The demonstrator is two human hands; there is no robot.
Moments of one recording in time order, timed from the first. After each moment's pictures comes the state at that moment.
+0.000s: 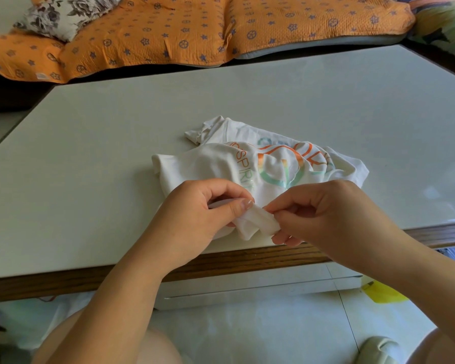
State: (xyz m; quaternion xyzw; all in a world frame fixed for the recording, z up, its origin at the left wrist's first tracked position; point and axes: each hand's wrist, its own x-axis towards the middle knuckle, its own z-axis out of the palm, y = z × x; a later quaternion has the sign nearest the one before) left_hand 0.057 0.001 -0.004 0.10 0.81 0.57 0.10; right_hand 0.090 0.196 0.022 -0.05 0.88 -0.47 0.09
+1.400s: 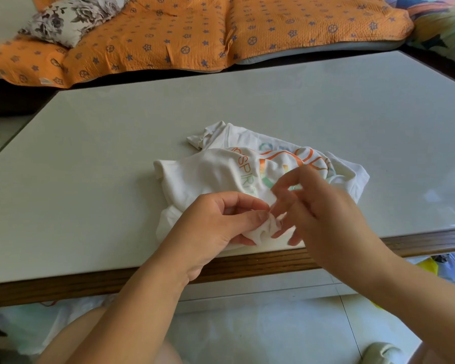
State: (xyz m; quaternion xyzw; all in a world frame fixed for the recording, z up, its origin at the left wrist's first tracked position) left_hand 0.062 0.021 -0.002 -0.01 0.69 0.69 0.22; right_hand 0.084 0.188 0.003 -0.06 0.86 -0.50 -0.04
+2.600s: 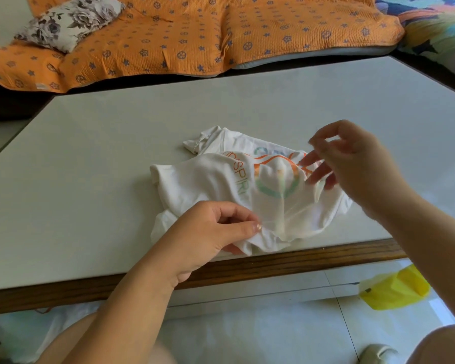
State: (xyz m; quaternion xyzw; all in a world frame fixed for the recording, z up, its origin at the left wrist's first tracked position) left_hand 0.057 0.014 -0.007 0.04 0.74 0.63 0.24; right_hand 0.029 0.235 0.022 0.07 0.82 -0.55 -0.09
